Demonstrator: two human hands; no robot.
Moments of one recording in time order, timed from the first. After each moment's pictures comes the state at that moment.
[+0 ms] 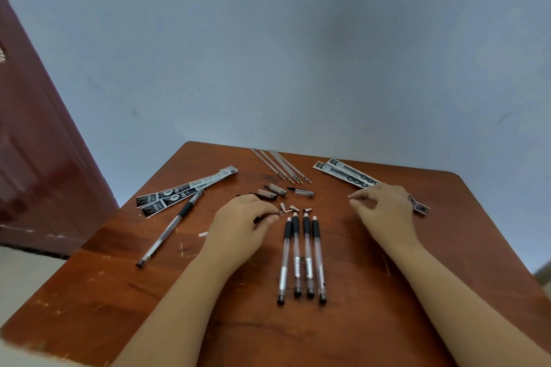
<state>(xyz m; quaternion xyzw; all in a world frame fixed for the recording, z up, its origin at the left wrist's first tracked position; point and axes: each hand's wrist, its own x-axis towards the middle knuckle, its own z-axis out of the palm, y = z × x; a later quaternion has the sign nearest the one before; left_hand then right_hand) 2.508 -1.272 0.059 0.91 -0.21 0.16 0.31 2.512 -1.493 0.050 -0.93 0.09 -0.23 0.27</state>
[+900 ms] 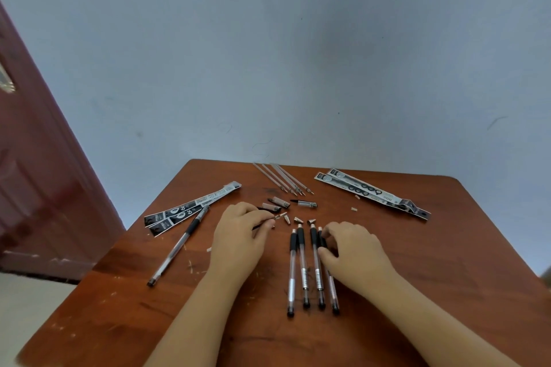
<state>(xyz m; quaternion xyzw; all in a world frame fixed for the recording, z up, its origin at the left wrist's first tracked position) 2.512 -1.271 0.050 0.90 -0.15 0.25 0.33 2.475 -1.439 0.063 -0.98 -0.02 -0.06 0.17</state>
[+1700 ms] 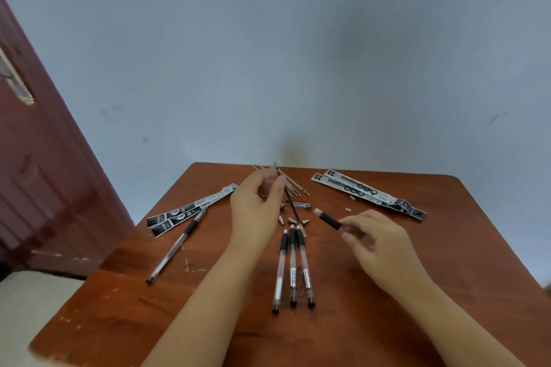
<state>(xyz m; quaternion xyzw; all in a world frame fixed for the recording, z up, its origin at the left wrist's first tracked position) 2.505 -1.320 0.100 0.79 -0.09 0.24 0.56 2.454 -1.483 0.068 -0.91 -0.09 -0.22 0.32</state>
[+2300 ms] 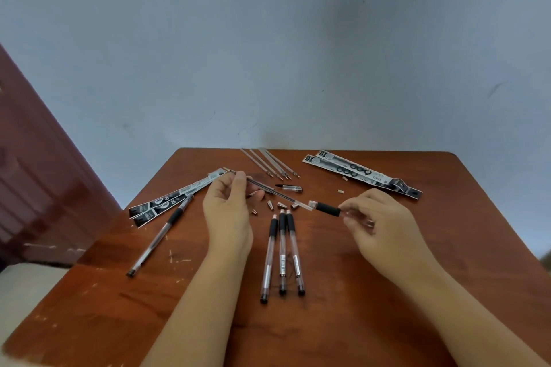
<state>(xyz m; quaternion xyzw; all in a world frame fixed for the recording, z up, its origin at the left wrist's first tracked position) 2.513 -1.323 0.076 0.52 0.07 0.16 0.83 2.453 -1.492 0.066 -0.91 -0.09 -0.25 0.32</state>
